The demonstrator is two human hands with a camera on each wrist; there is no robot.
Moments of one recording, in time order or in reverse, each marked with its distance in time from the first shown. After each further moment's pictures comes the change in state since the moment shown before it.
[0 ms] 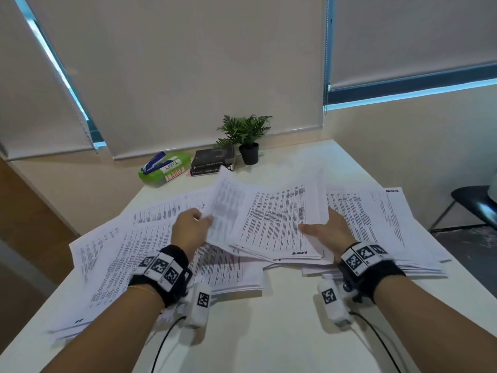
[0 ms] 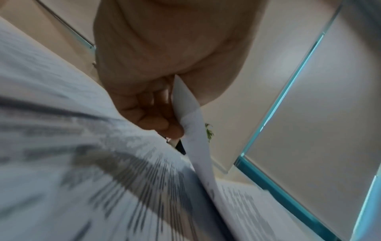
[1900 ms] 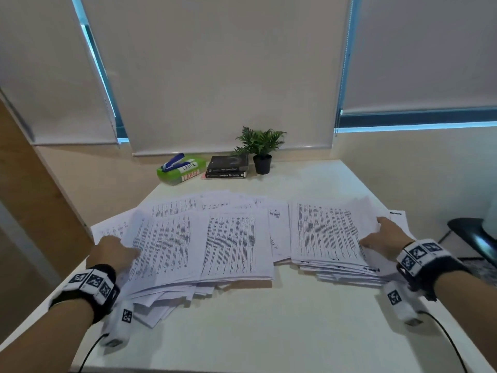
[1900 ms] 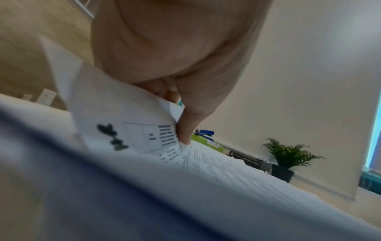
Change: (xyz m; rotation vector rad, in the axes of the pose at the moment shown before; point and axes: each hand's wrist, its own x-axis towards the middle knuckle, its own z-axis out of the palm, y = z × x) left_hand -0.009 -0.105 -0.171 0.483 0.185 -0.262; right_hand 0.026 0.016 -0.100 -0.568 0.104 0.077
